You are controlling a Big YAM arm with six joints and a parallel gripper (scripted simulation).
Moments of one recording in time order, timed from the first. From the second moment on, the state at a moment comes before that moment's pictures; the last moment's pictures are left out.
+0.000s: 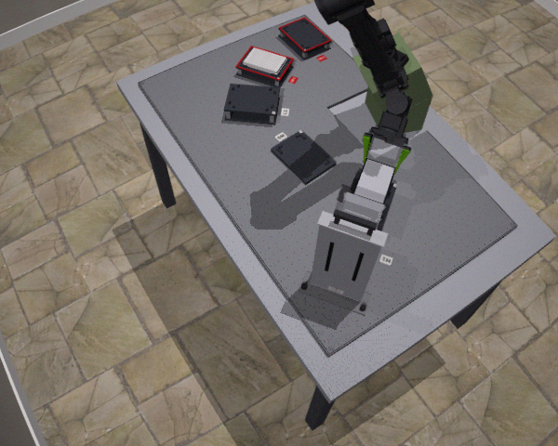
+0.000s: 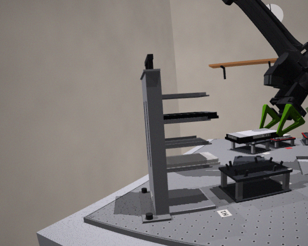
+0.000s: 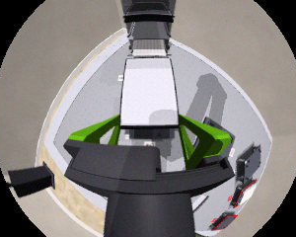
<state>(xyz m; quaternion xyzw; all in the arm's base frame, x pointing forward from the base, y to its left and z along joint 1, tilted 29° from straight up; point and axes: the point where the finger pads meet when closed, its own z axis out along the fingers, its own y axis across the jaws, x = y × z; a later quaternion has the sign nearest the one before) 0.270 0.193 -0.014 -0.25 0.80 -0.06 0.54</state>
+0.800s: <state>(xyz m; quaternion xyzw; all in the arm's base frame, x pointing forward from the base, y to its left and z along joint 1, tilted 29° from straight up) 0.274 0.190 -0.025 -0.25 0.80 -0.06 0.54</state>
